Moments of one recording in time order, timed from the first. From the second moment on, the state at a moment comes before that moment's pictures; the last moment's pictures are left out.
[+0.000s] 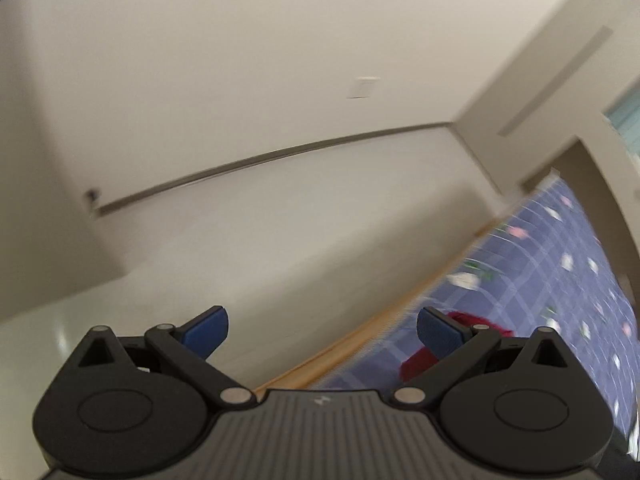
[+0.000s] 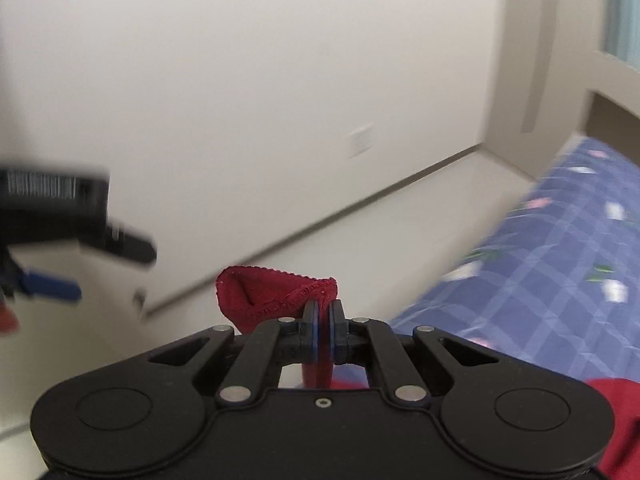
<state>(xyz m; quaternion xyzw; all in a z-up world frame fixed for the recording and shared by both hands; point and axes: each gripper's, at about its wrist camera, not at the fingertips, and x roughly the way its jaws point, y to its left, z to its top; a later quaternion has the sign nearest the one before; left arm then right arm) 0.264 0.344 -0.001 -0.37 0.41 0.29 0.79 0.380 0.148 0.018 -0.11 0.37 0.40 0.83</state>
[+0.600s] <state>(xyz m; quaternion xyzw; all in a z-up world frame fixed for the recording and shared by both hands) 0.404 0.129 0.023 -0.20 0.45 0.04 0.87 0.420 -0.177 0.057 0.07 0.32 0.11 0.94</state>
